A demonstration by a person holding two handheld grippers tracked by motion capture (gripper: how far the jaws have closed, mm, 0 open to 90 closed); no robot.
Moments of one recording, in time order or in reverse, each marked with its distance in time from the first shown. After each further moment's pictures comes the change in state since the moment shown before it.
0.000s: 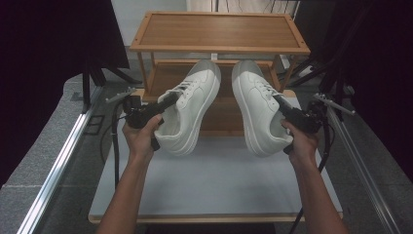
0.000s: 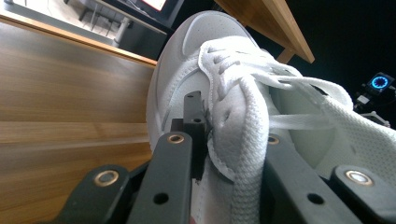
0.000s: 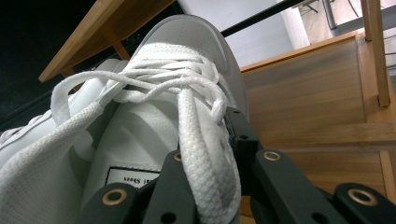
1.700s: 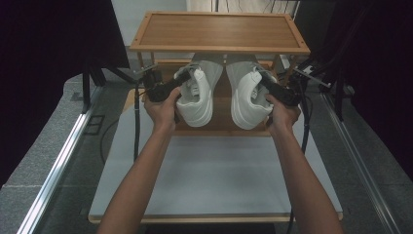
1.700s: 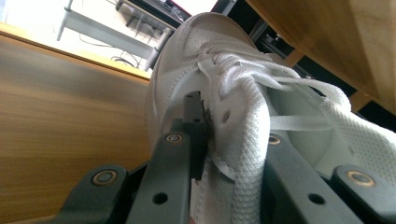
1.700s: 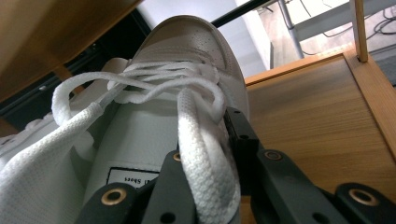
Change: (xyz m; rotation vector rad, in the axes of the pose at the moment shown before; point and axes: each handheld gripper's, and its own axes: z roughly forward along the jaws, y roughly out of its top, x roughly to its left) left arm 0.010 0.032 0.079 -0.043 0.202 -0.052; right arm 0.006 0.028 0.079 -0.007 -0.176 0.050
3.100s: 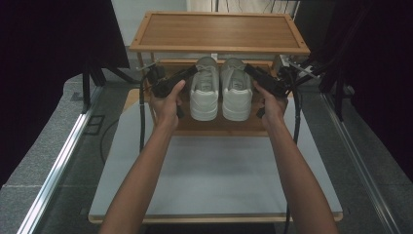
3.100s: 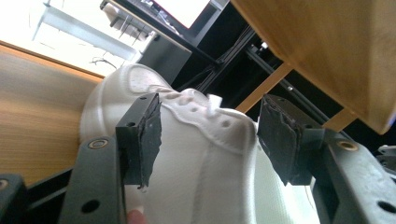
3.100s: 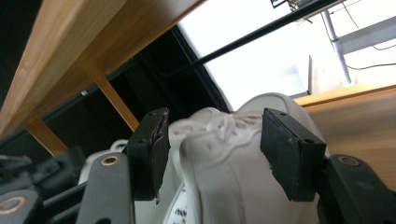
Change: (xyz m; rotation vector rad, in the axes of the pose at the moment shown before) left arm 0.008 0.005 0.013 -0.027 -0.099 -0.063; right arm 0.012 0.007 0.025 -0.039 0.154 -0.013
